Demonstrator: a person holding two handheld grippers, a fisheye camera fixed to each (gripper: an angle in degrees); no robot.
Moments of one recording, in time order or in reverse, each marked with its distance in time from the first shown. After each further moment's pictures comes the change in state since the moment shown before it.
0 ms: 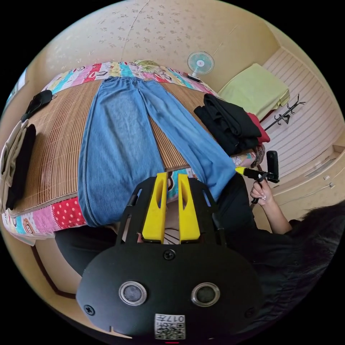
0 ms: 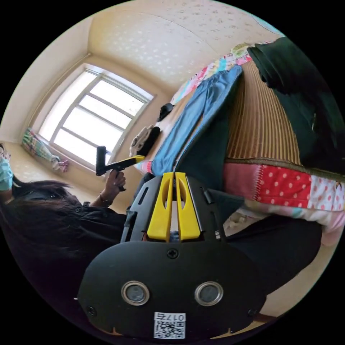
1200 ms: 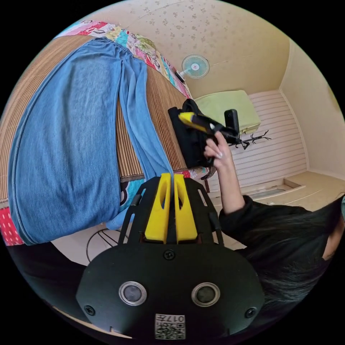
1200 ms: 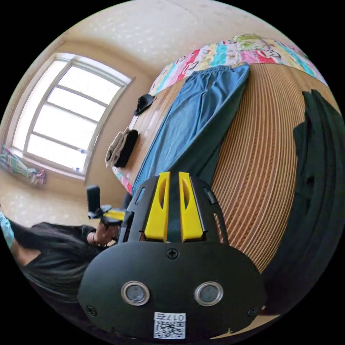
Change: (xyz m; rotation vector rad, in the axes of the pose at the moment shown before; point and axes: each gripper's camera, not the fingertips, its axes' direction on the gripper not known) left arm -0.086 -0.006 0.098 -0.035 0.520 -0.223; right arm -0.046 -0.256 0.068 -0.027 0.065 -0.045
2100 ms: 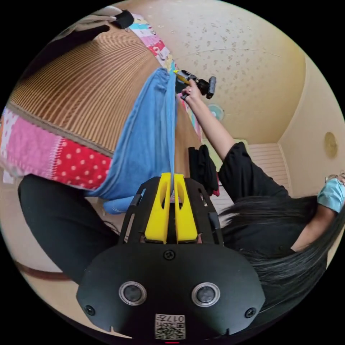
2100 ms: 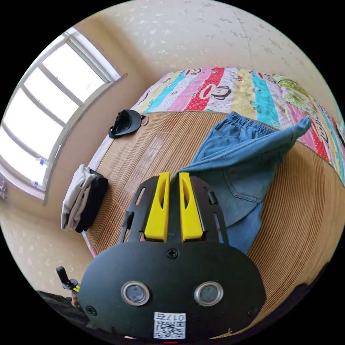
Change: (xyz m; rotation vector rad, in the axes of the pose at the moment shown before) left arm -0.152 0.138 -0.156 0.266 -0.024 -0.373; right arm -0.185 -0.249 0.253 -0.068 0.098 -0.244
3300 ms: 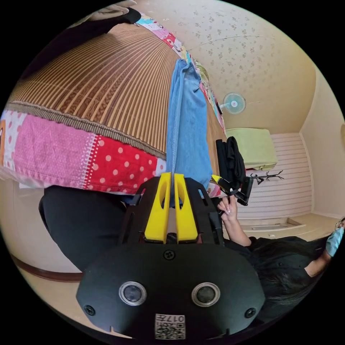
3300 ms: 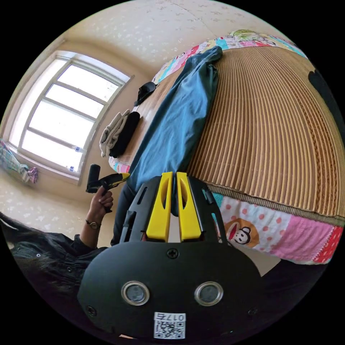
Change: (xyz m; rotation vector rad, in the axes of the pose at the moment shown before) left arm -0.006 0.014 0.072 -0.059 -0.069 0.109; right arm -0.020 0.466 -0.110 0.133 -0.203 0.235
